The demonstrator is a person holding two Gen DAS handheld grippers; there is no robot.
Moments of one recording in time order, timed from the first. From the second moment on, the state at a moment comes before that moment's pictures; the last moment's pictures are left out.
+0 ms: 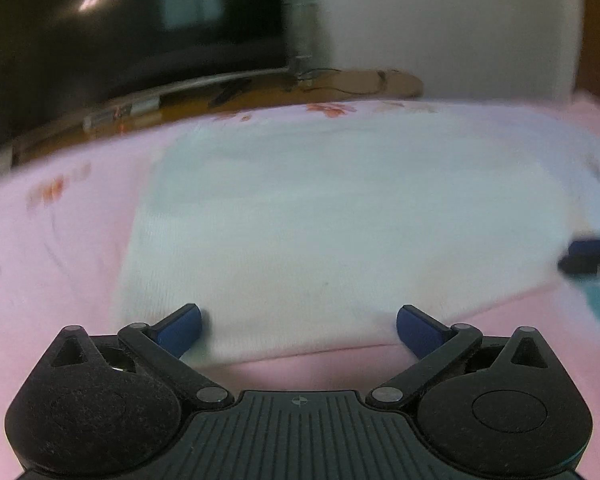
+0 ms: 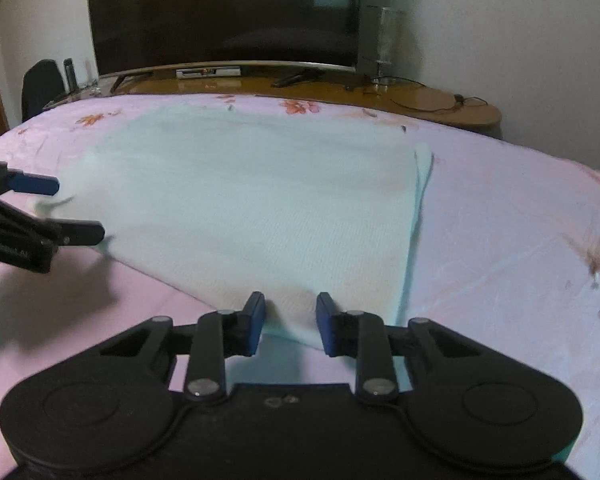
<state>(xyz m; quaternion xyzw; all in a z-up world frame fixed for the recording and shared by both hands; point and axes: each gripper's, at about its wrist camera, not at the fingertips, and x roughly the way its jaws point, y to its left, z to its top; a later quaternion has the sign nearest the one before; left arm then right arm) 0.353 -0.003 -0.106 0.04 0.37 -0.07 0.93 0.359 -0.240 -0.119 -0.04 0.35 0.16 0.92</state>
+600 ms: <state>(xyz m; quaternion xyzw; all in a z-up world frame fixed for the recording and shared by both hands) 0.316 0.047 -0.106 0.00 0.38 -0.03 0.93 0.352 -0.271 -0.112 -0.01 0.36 0.13 0.92</state>
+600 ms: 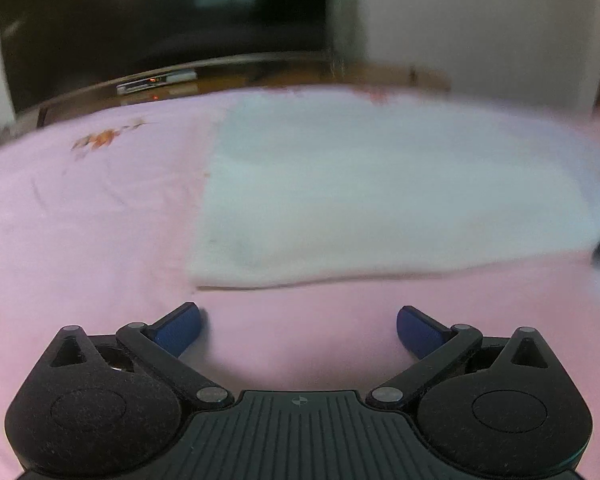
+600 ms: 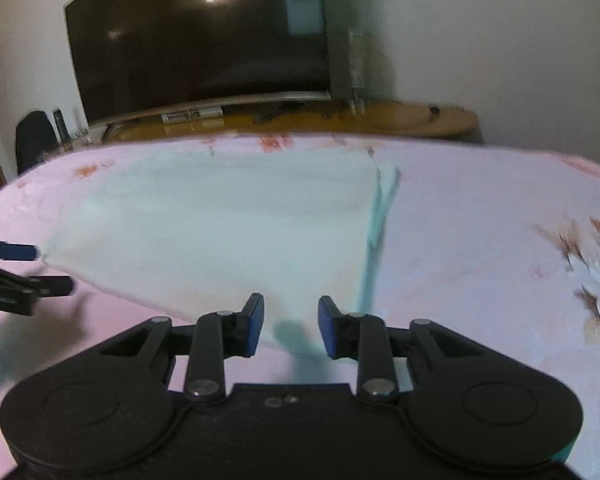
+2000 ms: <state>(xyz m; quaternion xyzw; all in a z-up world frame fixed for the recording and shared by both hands) 0.361 0.101 -0.167 -0.54 0.24 0.05 0.81 0.456 -0.183 -0.095 0.06 0.32 0.24 0.92</state>
